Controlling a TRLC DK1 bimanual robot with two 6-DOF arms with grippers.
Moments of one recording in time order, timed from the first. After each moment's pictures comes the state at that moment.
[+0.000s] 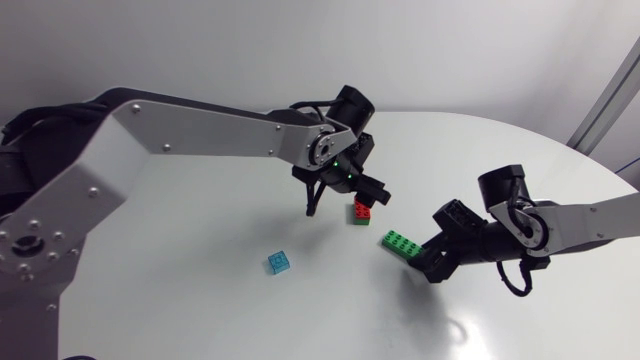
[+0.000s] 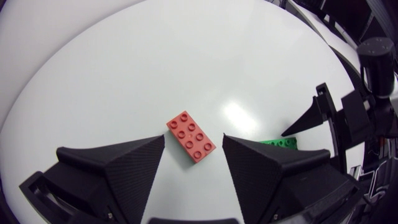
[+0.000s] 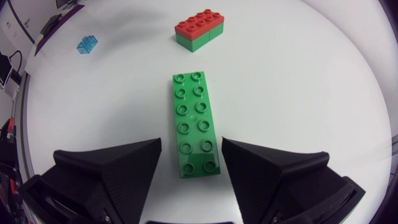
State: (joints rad) left arm -0.73 2.17 1.69 -0.41 0.02 -0.03; right arm 0.06 1.60 0.63 -0.05 -0.41 -0.55
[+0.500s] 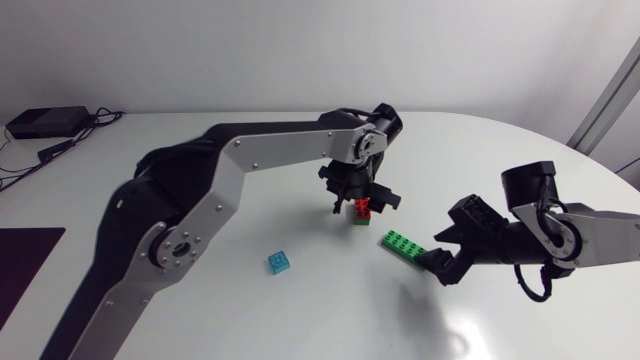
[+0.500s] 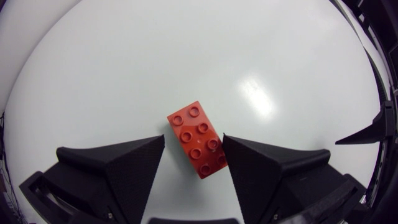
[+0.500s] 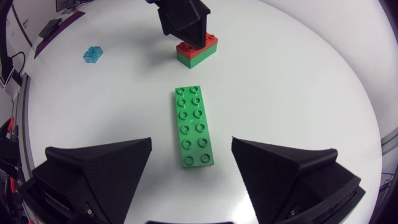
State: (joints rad) left arm -0.76 2.50 2.18 -0.81 -0.11 -0.17; right arm 0.04 1.42 0.56 -0.07 -0.41 -0.56
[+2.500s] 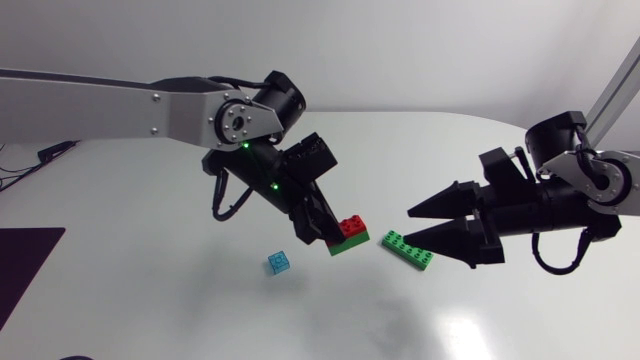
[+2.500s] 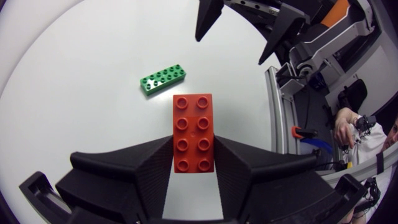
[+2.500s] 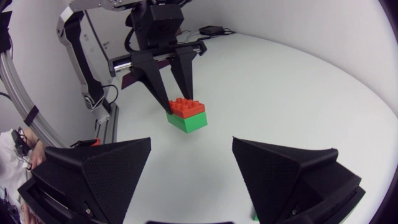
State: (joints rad) left arm -0.61 1.79 1.37 -0.74 0.63 0.57; right arm 0.02 1.30 0.80 -0.55 -1.05 -0.74
